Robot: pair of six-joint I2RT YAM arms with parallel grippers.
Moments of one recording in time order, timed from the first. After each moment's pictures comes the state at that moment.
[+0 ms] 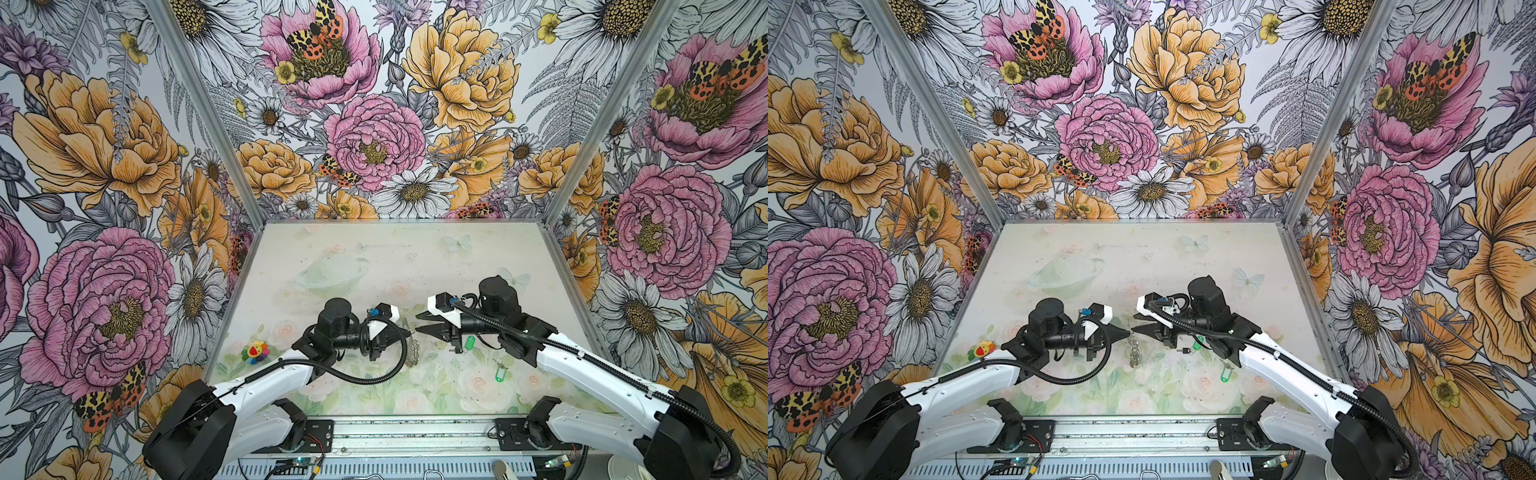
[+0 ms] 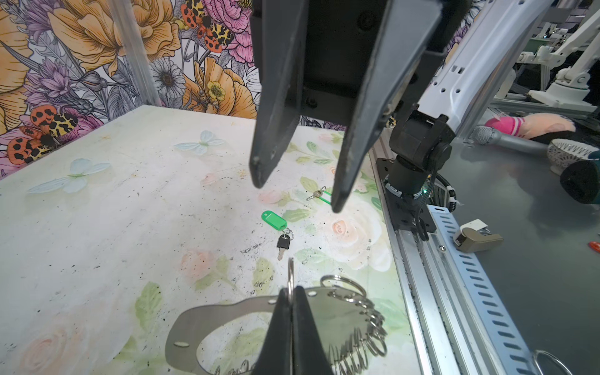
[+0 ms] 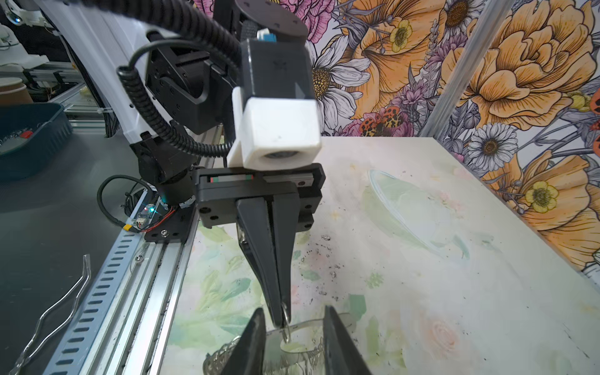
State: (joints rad) left arm -0.63 1.12 0.43 0.34 0.77 0.16; right arm 0.65 1.10 0.72 -0.06 -0.75 -0.37
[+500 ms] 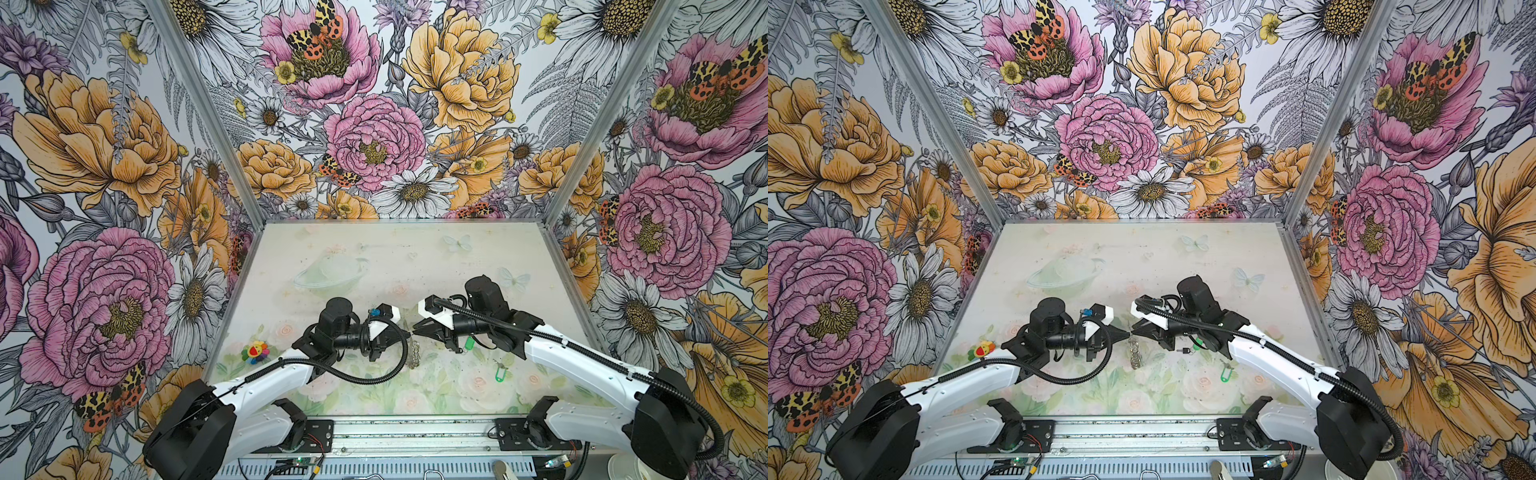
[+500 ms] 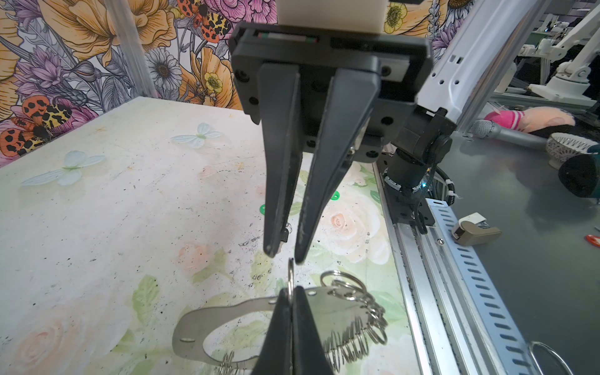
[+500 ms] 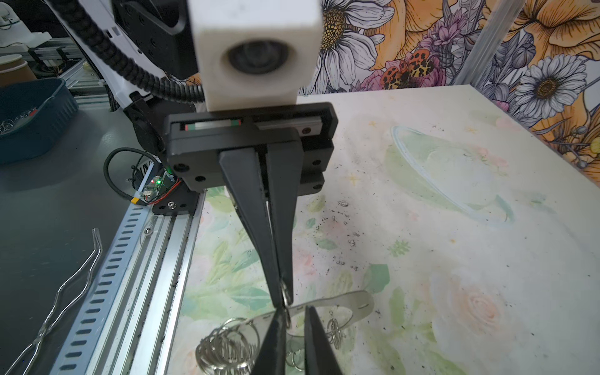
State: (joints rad) left arm -0.63 1.12 0.44 0.31 0.78 0.17; right arm 0.67 1.19 0.75 -0.15 -0.75 -0.41
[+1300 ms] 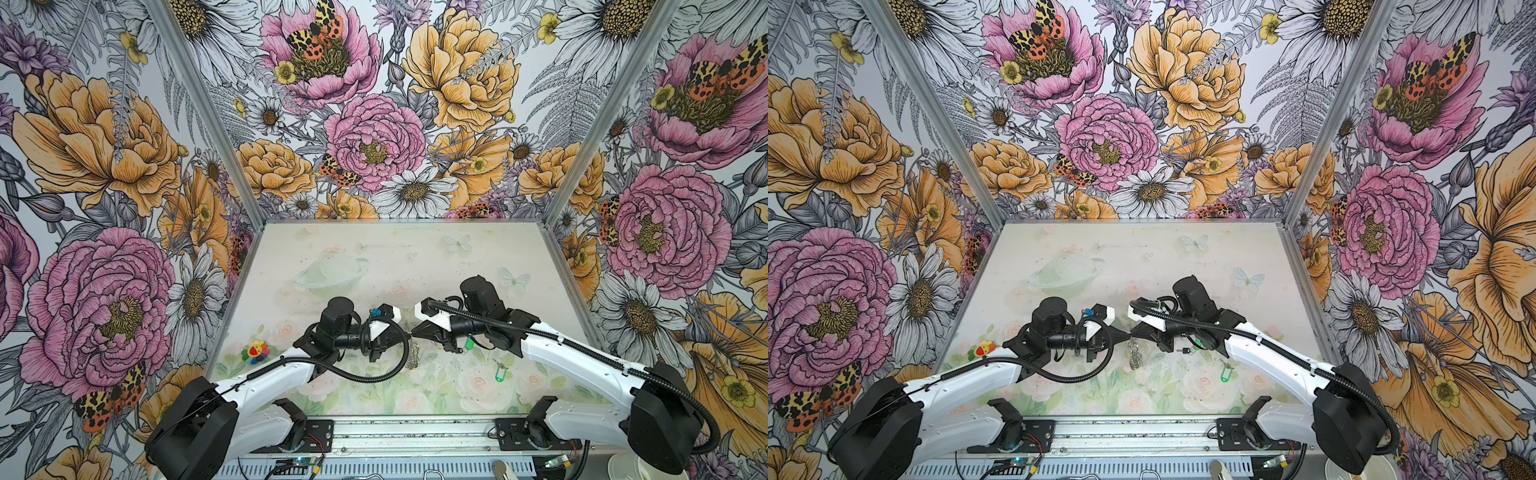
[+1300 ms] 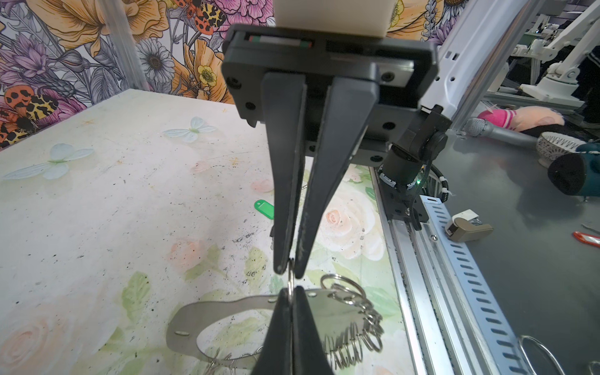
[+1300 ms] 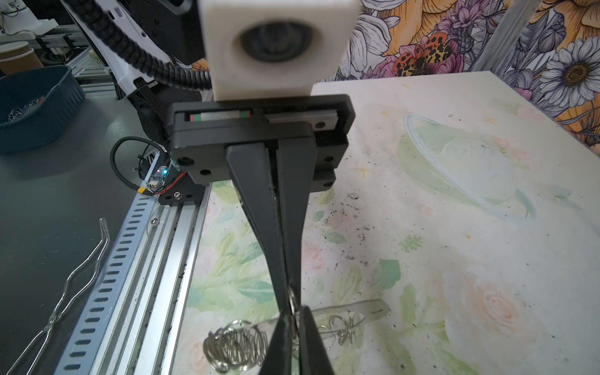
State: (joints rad) left arm -0.63 1.14 0.44 0.29 0.79 0.17; right arm 0.68 1.23 0.78 -0.20 -0.75 -0.43
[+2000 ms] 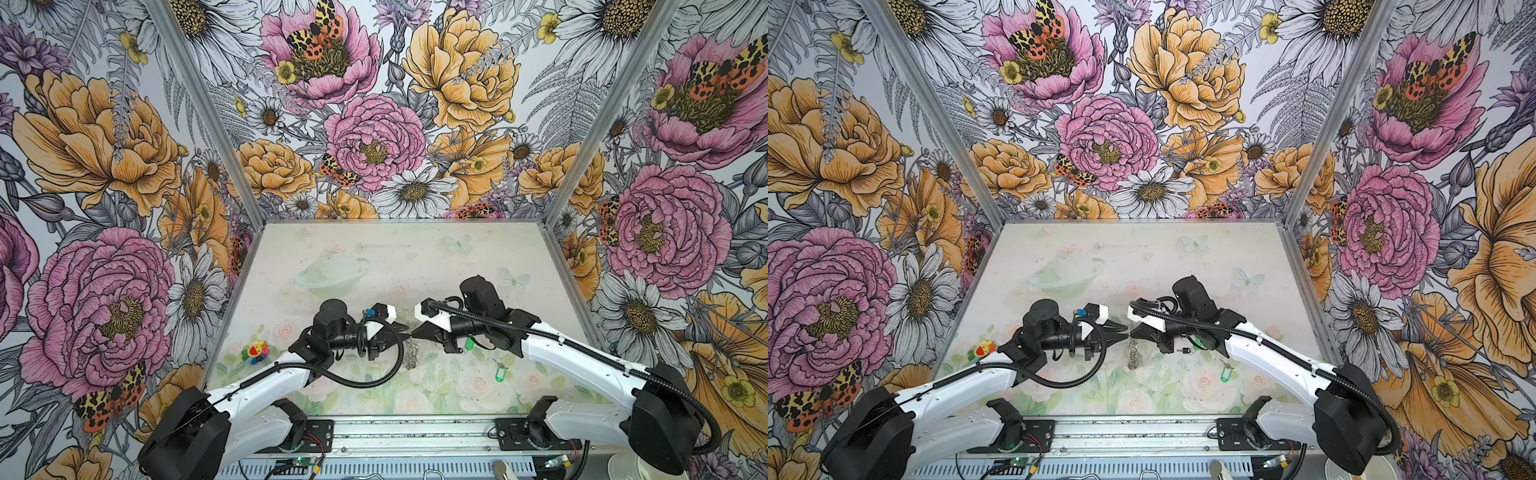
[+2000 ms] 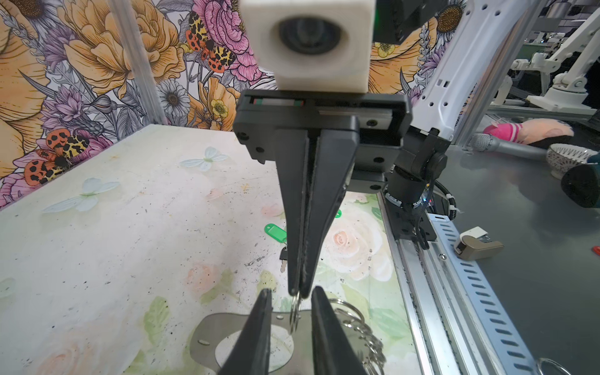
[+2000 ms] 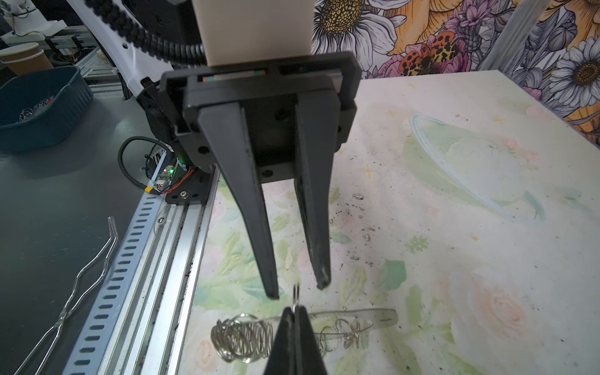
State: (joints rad) left arm -0.62 1.07 0.41 0.40 0.78 0.14; right arm 0.69 1.21 0.78 -0.22 -0.77 -0.43
